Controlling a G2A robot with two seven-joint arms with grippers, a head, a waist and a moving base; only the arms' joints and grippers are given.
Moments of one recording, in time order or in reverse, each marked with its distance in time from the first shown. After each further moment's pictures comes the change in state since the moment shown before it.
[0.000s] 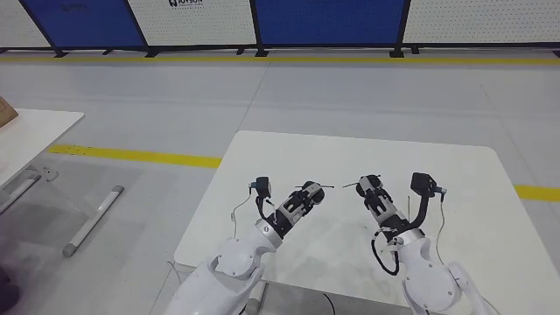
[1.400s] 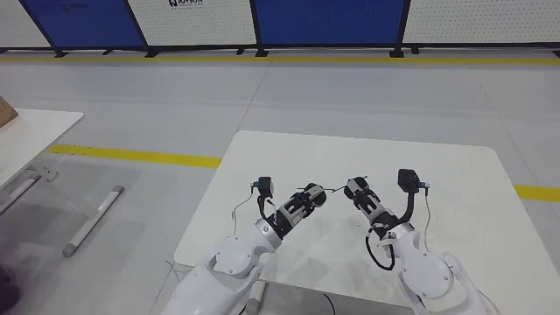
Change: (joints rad) left arm 0.001 0.005 -0.011 -0.007 -0.019 0.015 -0.064; right arm 0.073 -0.001 -0.039 0.085 0.124 -0.005 0.077
